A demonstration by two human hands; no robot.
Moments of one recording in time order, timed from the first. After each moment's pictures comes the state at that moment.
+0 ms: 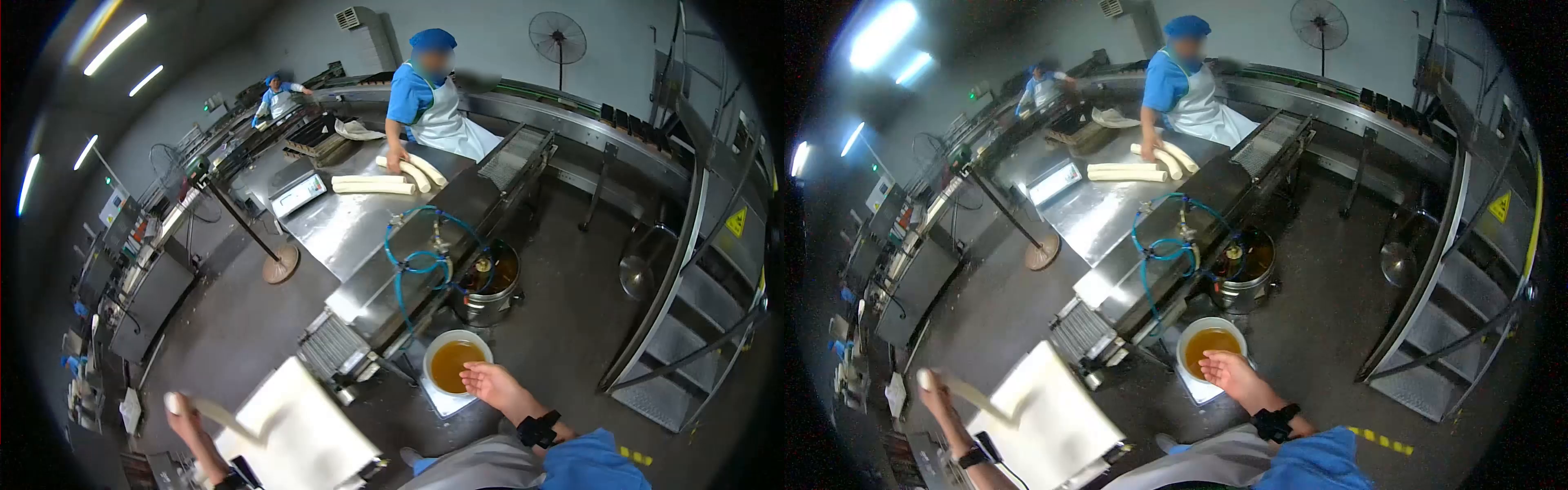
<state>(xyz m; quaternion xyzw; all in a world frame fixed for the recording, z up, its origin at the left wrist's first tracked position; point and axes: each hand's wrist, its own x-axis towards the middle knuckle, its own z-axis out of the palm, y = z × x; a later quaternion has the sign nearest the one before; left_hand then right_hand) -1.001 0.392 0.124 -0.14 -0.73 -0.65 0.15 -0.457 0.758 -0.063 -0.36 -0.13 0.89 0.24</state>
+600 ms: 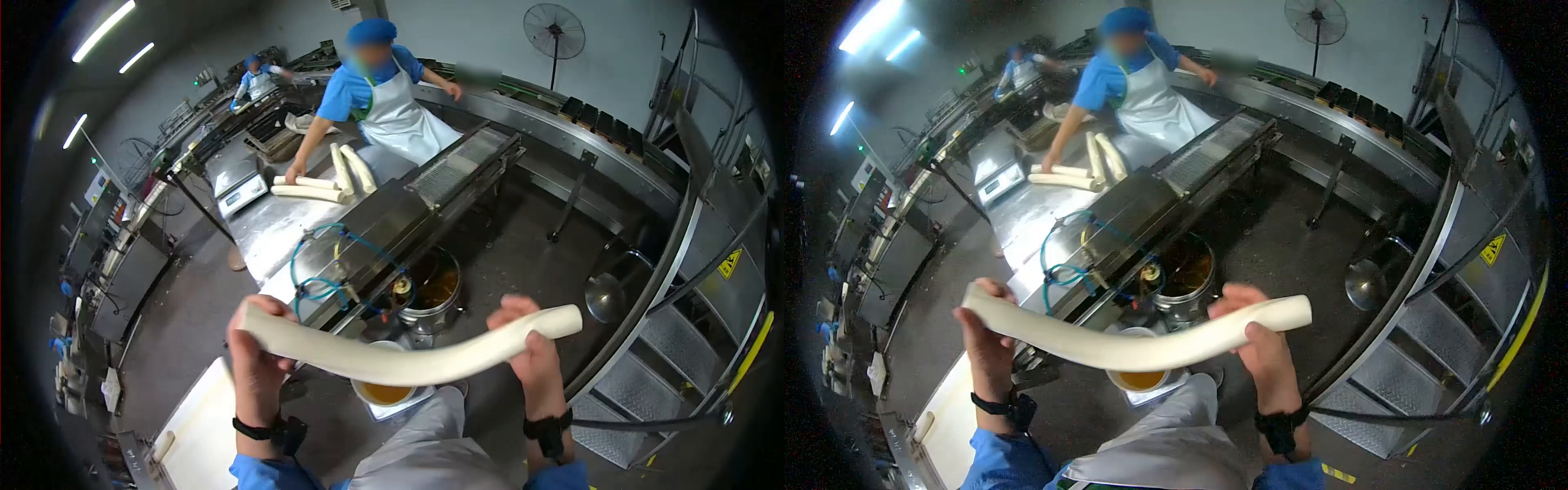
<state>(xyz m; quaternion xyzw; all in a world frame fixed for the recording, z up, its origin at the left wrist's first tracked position) -0.540 0.829 0.212 -0.43 -0.44 -0.71 -0.33 -0.220 0.968 0.105 -0.15 -0.39 0.76 0.50</state>
